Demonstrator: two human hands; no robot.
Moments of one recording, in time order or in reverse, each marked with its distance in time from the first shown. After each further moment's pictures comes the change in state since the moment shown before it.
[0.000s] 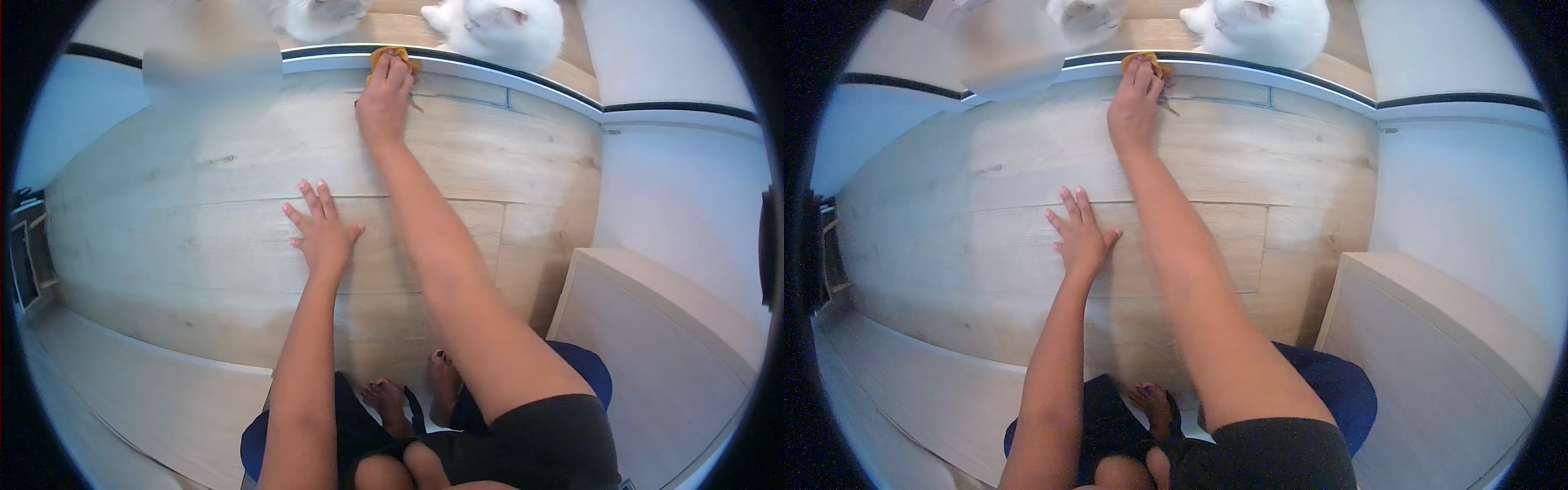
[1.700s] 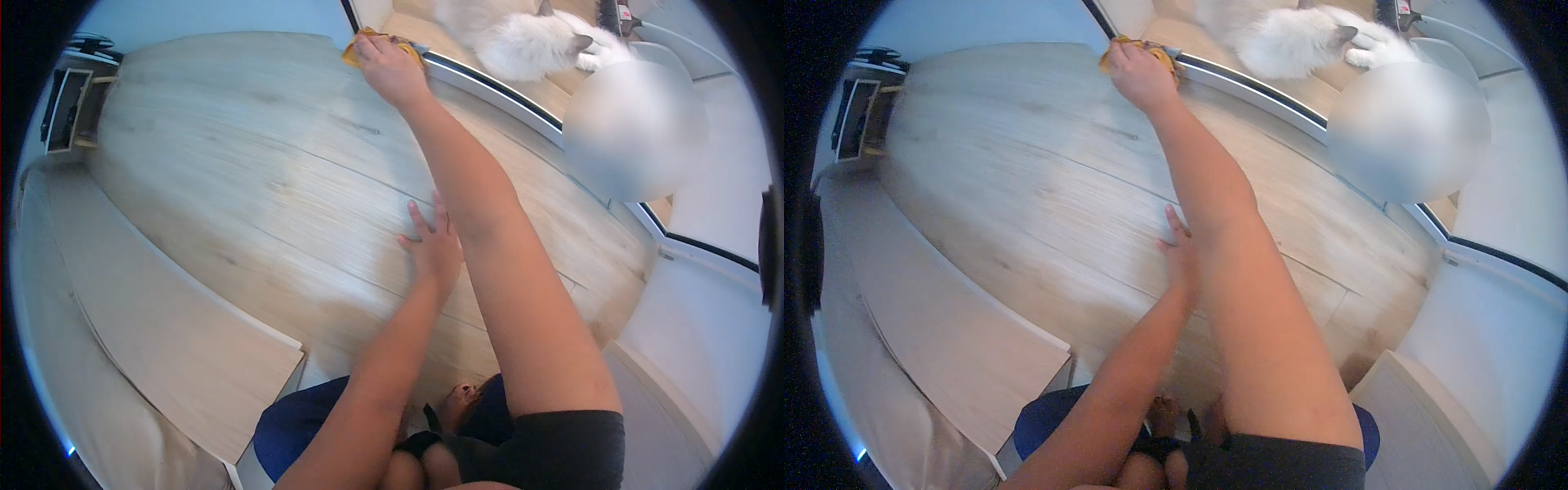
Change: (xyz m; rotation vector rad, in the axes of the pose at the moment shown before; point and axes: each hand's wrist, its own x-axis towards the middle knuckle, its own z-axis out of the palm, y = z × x) left_hand -0.001 -0.002 0.001 0.163 -0.006 0.041; right_hand 0.025 -0.206 0.121 0.097 -0.166 -0.999
